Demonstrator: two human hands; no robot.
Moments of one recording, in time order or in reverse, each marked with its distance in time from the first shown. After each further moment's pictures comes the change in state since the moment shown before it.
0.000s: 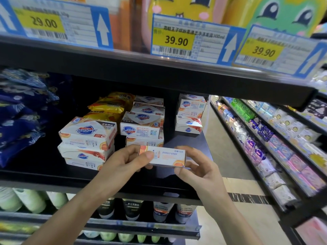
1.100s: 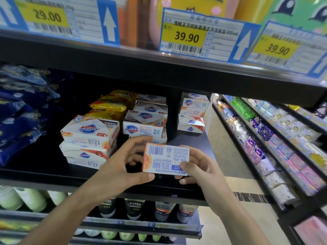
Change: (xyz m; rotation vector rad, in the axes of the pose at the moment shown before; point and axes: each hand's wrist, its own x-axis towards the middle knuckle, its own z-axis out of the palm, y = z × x) left_hand 0.000 -0.017 -0.017 0.120 -0.070 0.172; right_hand 0.010 -0.001 -0.002 0.009 -0.033 0.209
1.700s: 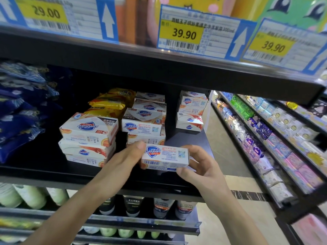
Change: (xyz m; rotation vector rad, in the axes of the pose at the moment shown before) left_hand -0.007 0.010 0.014 0.041 0.081 -0.159; right_hand -0.009 0.007 -0.004 -0.063 -0.042 -0.155
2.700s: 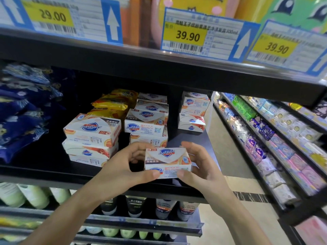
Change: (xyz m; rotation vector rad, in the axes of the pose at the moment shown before) left_hand 0.004 0.000 -0.009 -0.015 -0.074 0.036; right_hand -0.001 -0.004 0.003 0.015 -0.035 0.009
